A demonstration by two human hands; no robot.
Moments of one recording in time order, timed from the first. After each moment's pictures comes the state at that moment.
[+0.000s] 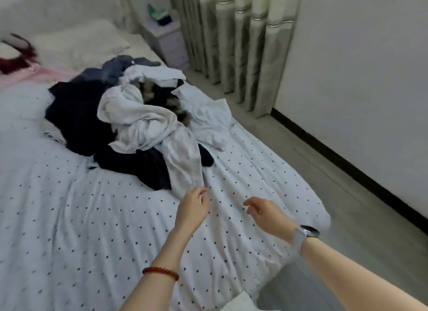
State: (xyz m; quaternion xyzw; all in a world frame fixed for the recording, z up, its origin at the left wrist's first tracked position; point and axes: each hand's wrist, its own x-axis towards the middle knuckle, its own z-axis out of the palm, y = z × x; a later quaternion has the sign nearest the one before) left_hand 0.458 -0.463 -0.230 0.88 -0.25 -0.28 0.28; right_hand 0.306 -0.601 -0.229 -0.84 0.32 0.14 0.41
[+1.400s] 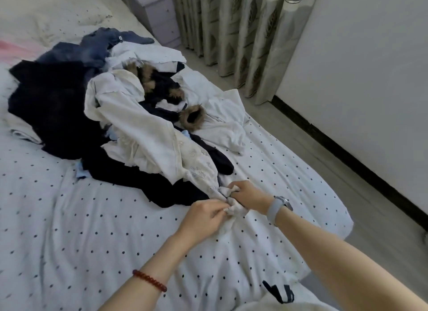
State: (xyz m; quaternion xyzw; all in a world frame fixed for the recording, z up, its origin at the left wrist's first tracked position) left_hand 0.581 -0.451 -0.277 0.74 -0.47 -0.28 0.38; right_hand 0.507 -0.603 -0.272 -0.74 0.37 0.19 0.53
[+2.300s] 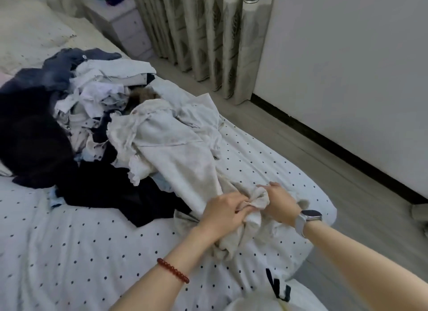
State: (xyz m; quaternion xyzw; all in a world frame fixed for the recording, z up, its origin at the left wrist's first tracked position) left_hand 0.525 -0.533 -0.259 0.73 -0.58 -0.26 0.25; right_hand 0.392 -0.658 -0.292 -0.91 0.31 0.13 0.26
